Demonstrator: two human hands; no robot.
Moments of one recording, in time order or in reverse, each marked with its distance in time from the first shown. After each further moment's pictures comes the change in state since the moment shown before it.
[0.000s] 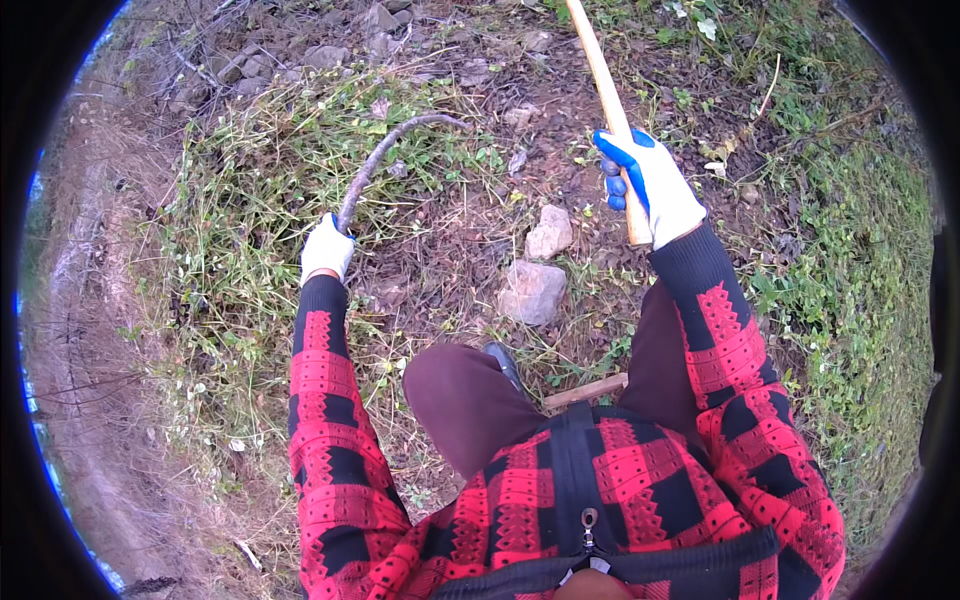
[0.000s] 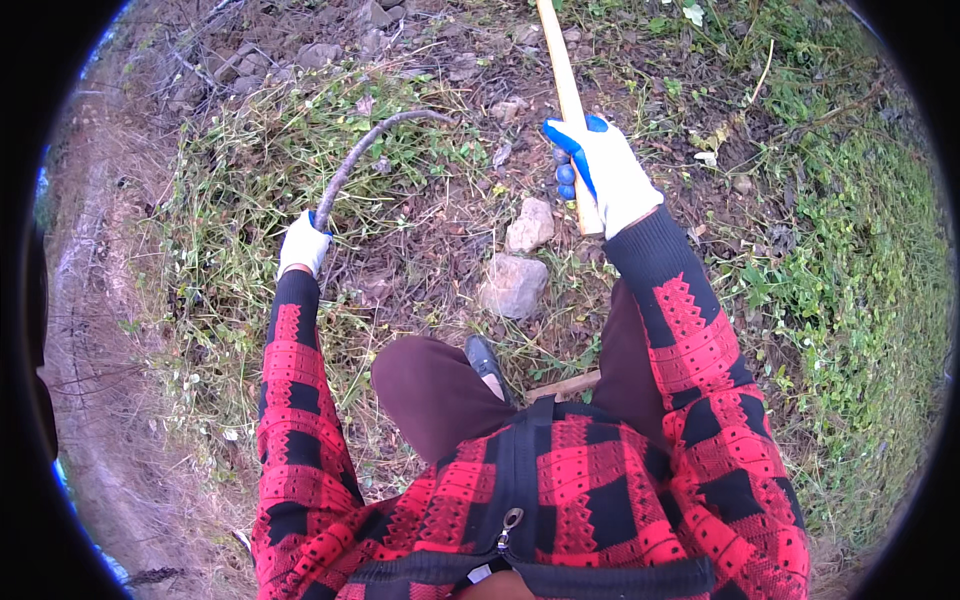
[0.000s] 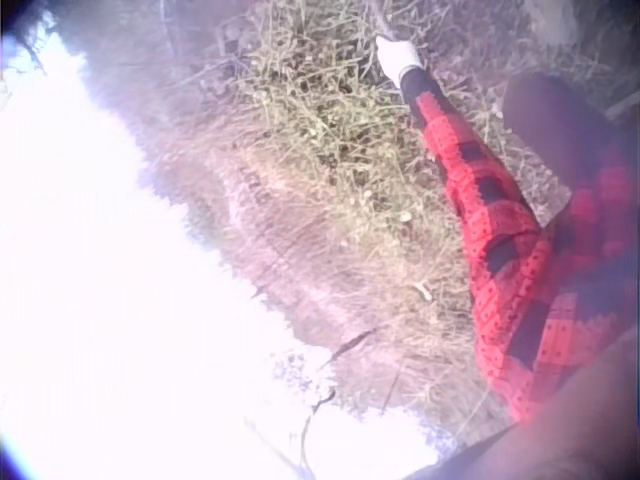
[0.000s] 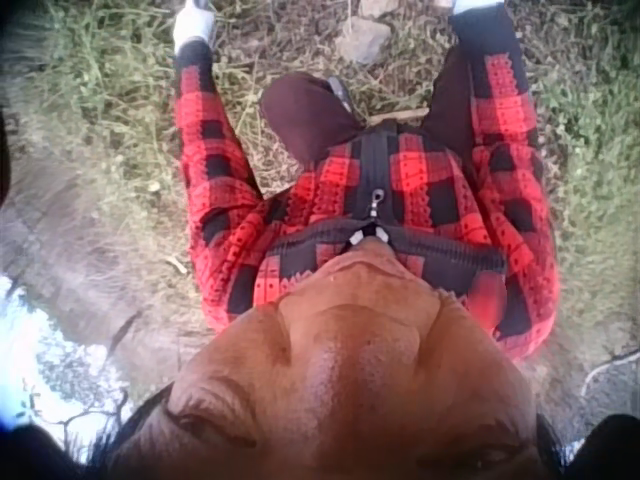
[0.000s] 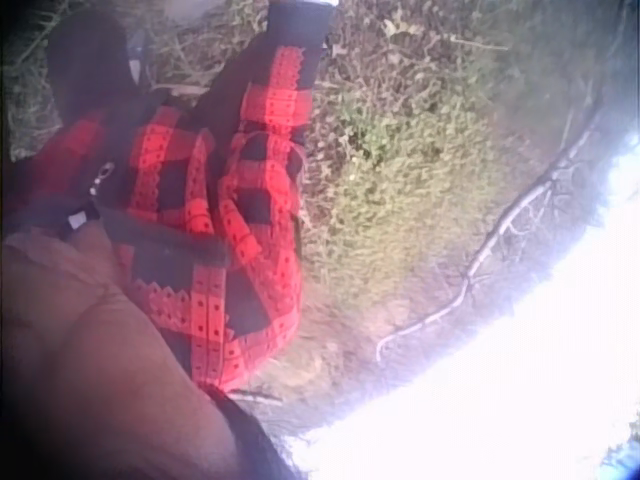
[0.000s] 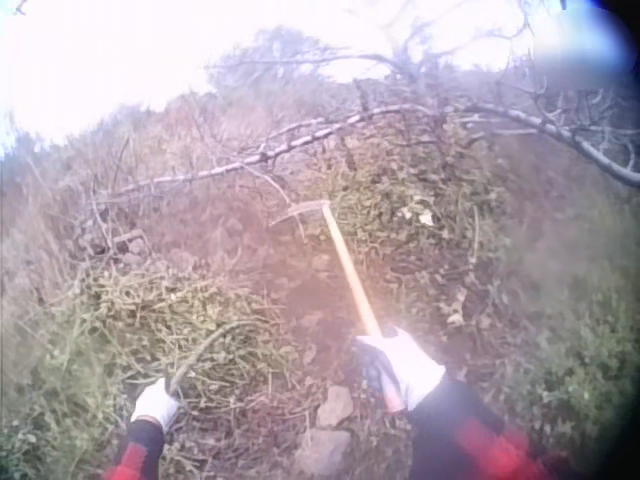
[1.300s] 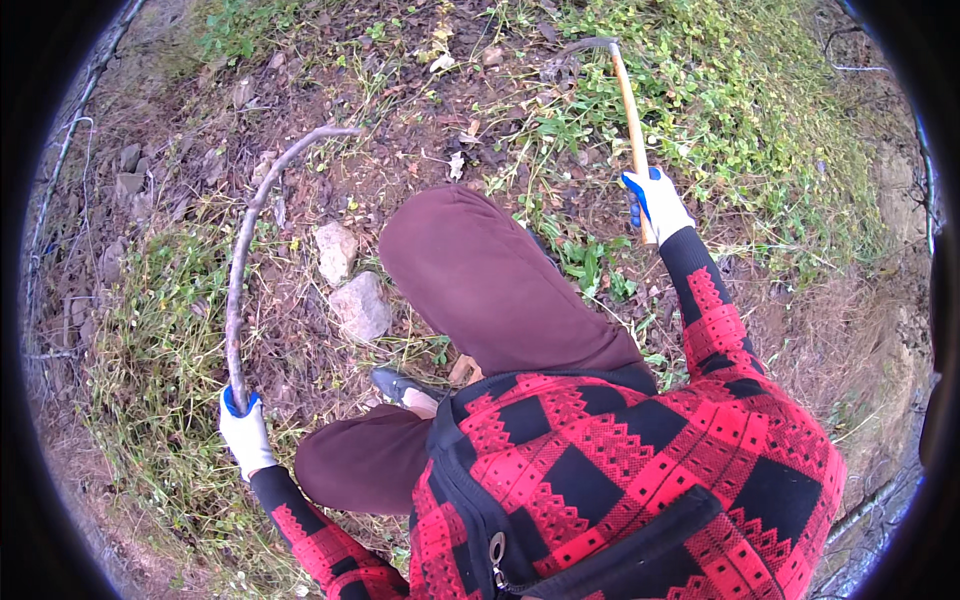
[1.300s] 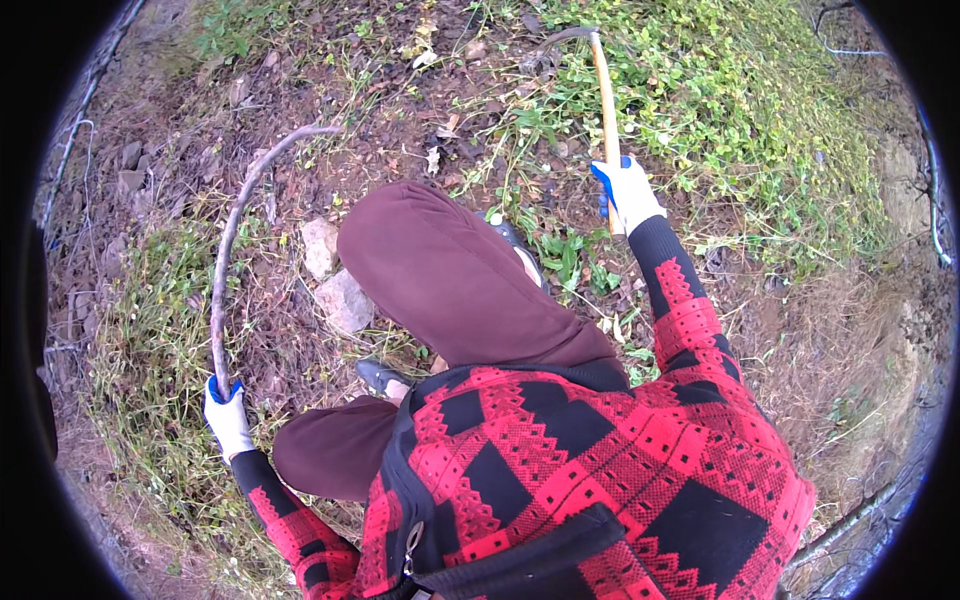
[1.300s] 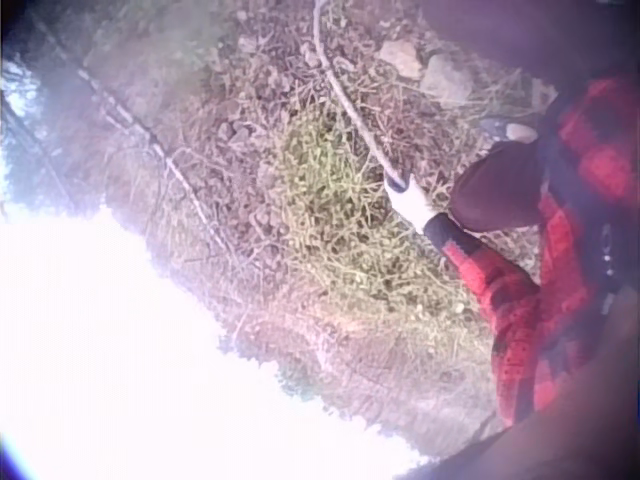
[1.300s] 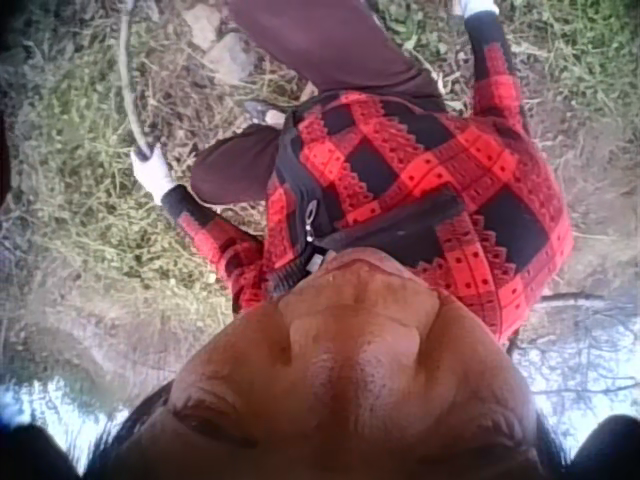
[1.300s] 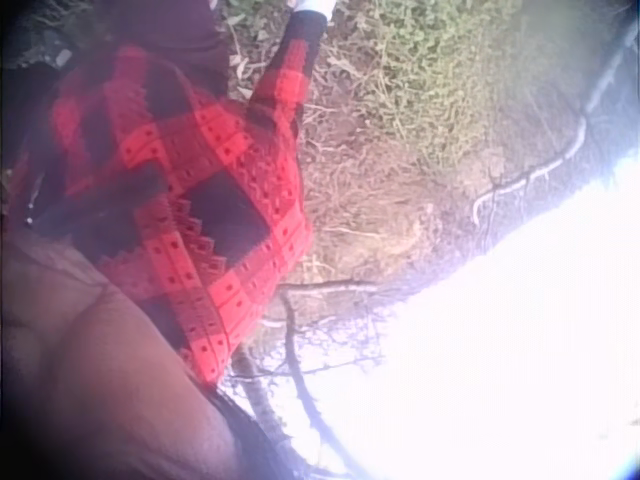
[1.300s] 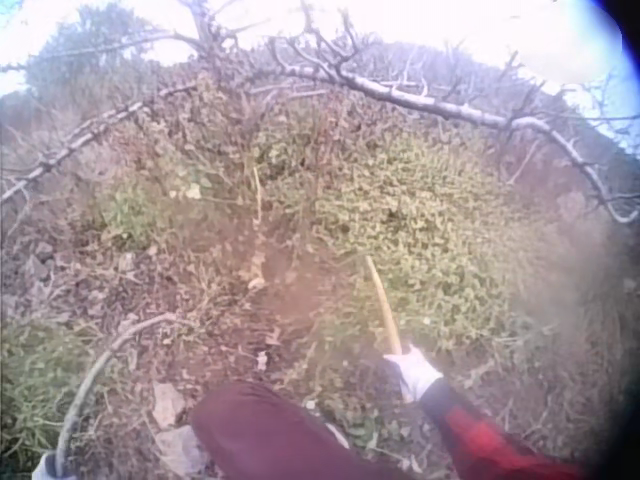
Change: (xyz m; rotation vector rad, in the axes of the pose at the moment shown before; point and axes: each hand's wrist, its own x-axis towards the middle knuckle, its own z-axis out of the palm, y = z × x) left_hand -0.114 0.073 0.034 -0.427 -0.075 0.261; right_hand -0.293 0.124 -0.351 -0.113 0.985 0.188
